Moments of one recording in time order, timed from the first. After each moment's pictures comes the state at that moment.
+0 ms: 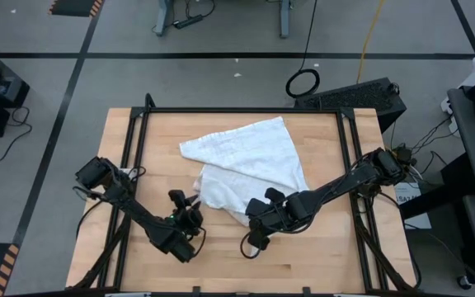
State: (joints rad) left arm -0.69 1.84 1.04 -0.99 -0.99 -0.88; right arm 0.42 1.83 1.46 -0.75 0.28 0.79
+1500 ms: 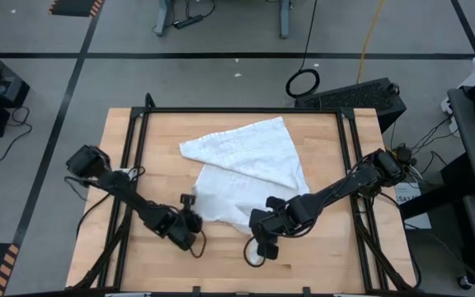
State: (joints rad) left arm -0.62 1.66 0.80 -0.46 -0.41 -0.35; right arm 0.45 1.83 1.46 -0.79 0.07 0.71
